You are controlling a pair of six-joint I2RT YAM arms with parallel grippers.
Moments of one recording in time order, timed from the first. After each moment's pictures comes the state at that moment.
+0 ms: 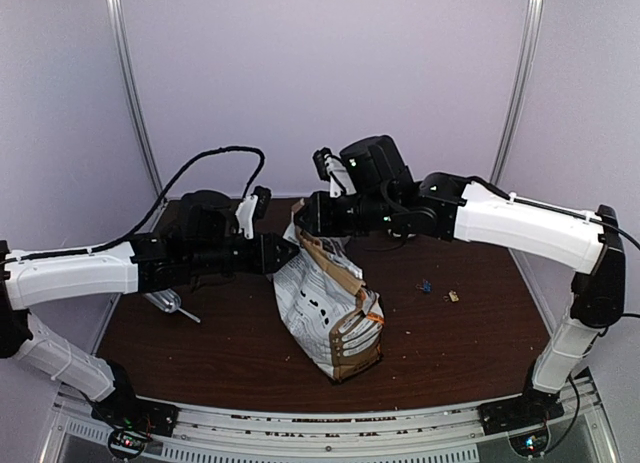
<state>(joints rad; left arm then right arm) -0.89 1.31 0.93 -0.02 0.04 -0.57 1.00 1.72 1.62 -0.38 0.02 0.62</state>
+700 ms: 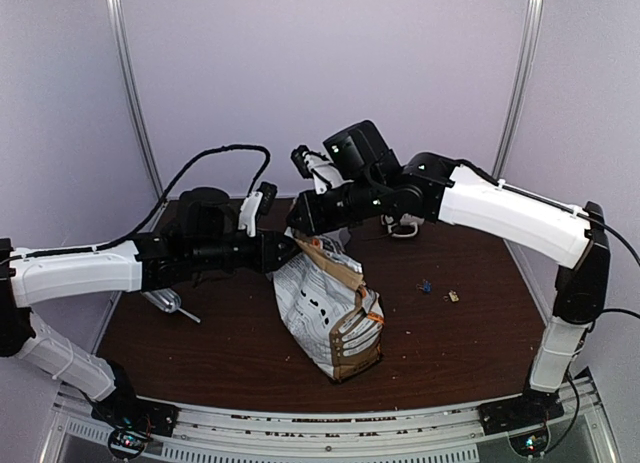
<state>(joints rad) -0.85 1.34 0.93 0.06 0.15 -0.45 1.00 1.82 1.84 -0.59 -0.05 0.44</state>
